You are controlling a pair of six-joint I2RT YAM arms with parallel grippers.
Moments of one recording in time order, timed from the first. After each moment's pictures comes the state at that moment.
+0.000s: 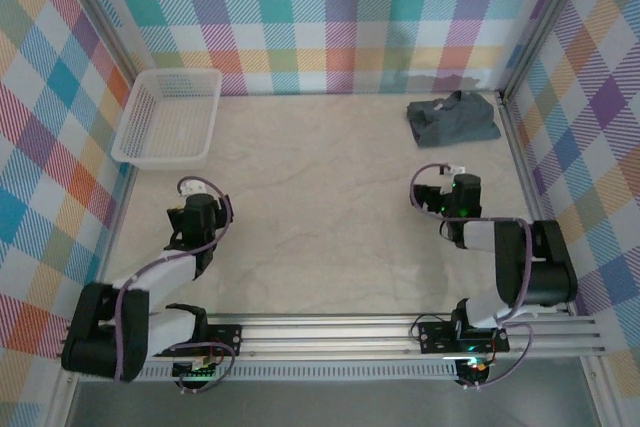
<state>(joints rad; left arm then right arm) -0.13 1.21 0.31 0.35 -0.41 -0.18 0.02 1.54 0.40 0.56 -0.10 0.09</state>
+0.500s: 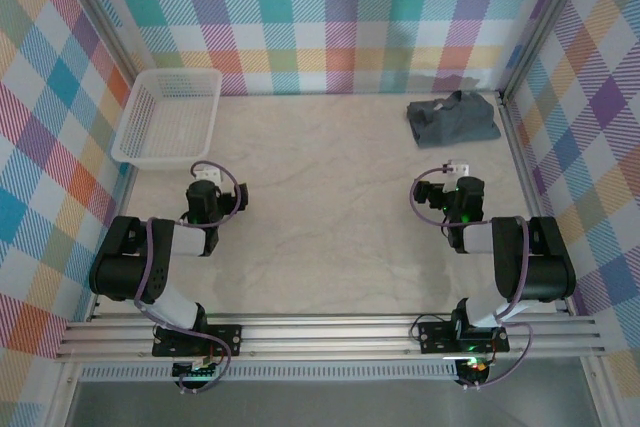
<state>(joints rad) -0.08 1.58 0.41 0.69 -0.12 -0.11 0.01 1.55 0.39 0.73 -0.09 0.06</state>
